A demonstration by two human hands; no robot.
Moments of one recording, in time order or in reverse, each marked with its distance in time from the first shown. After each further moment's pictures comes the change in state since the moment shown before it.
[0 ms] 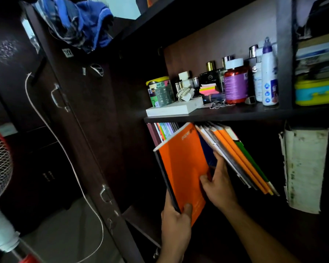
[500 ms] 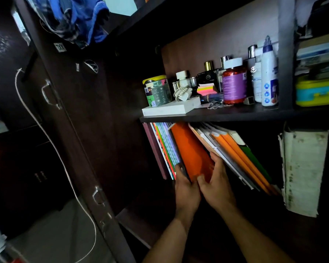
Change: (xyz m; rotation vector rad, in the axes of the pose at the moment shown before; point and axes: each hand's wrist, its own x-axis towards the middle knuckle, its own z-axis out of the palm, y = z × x) left_hand 0.065 0.010 0.059 0.004 -0.026 0.116; right_hand 0.004 0.002 0.001 -0.018 0.056 -0.013
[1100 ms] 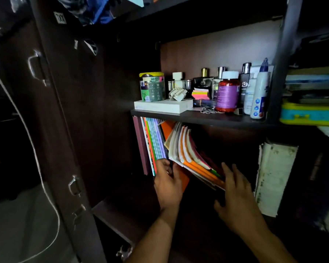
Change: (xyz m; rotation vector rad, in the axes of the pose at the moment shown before) left_hand 0.010 -0.005 0.010 0.010 0.319 0.176; right_hand -0.046 -0.005 -0.102 -0.817 -0.061 -0.151
